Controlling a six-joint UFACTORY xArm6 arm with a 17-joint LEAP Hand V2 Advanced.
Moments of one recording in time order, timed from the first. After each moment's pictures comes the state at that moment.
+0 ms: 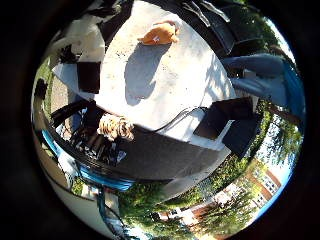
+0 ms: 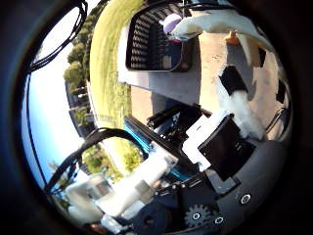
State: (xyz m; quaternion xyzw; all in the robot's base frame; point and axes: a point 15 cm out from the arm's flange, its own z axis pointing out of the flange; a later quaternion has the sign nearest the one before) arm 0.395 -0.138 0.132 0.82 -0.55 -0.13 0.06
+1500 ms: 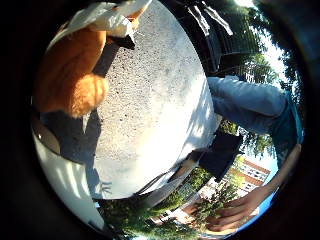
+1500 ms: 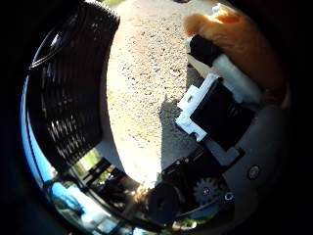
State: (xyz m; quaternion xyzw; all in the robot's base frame) arm 0.589 -0.157 -0.075 0.83 -0.53 0.01 0.14
